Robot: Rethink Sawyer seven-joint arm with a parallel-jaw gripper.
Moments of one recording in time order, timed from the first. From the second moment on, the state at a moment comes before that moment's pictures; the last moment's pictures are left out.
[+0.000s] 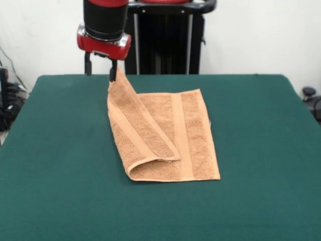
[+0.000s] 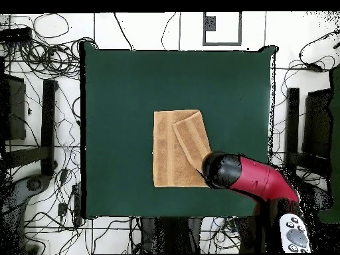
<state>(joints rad) -0.31 -0.66 -0.19 1.75 -0.16 0.57 1.62</state>
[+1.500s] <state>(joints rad) -0.36 -0.69 -0.10 1.76 -0.16 0.57 1.62</state>
